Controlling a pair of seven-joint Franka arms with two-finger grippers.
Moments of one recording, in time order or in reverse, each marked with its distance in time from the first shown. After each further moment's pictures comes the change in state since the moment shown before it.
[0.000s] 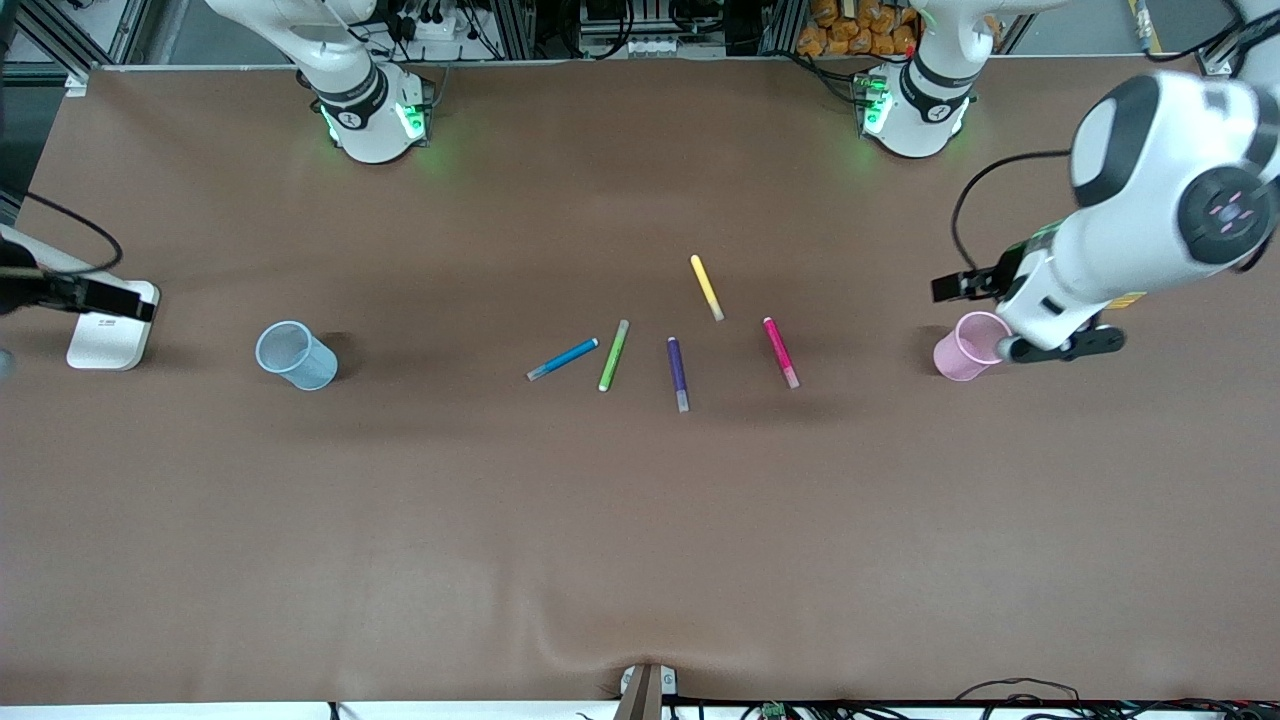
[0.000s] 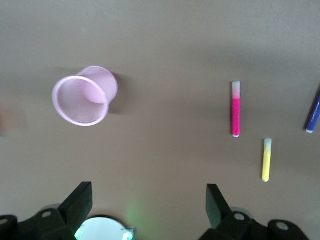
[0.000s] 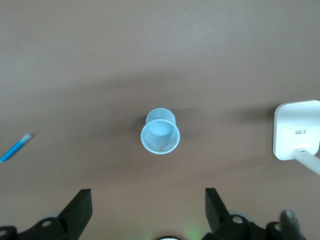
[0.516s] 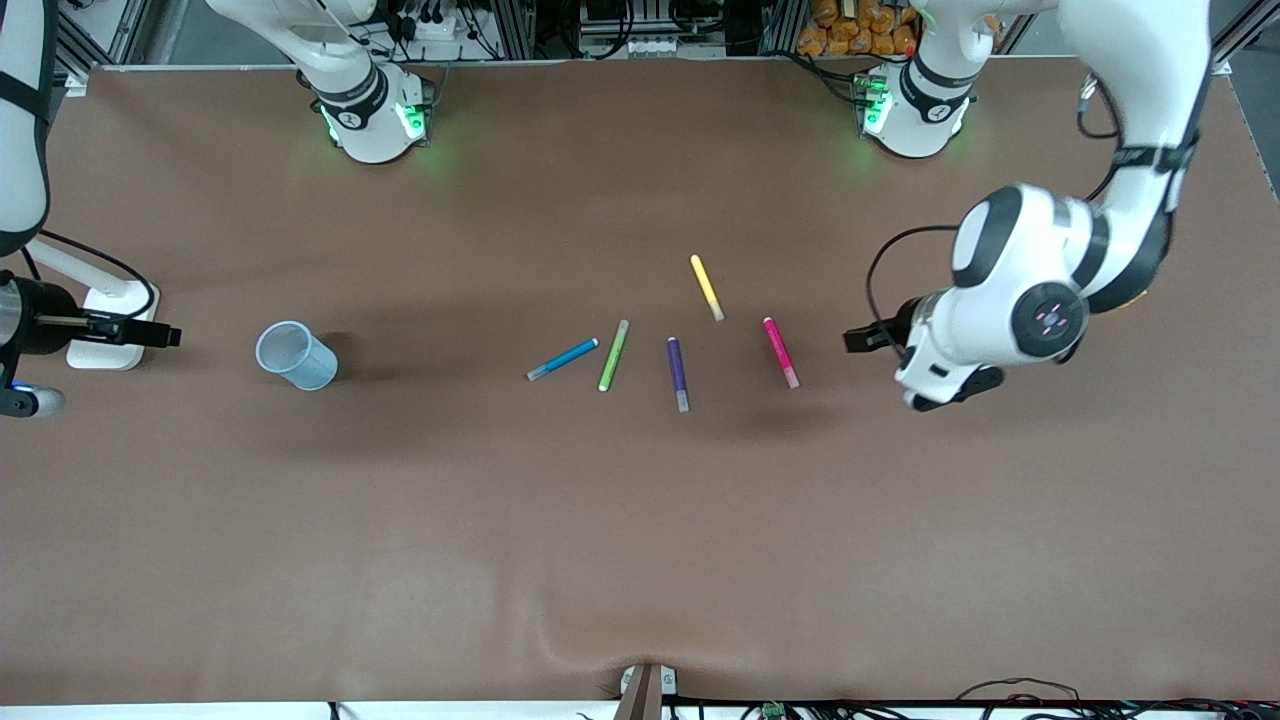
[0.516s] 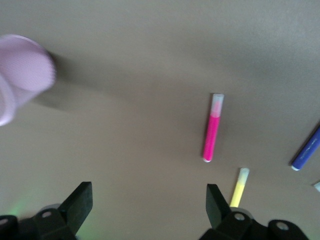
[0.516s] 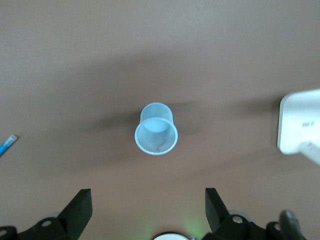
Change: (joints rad) left arm -0.006 0.224 -0.102 -0.019 -0.044 0.170 -0.247; right arm -0.004 0.061 0.005 0.000 -0.001 -0.024 0.065
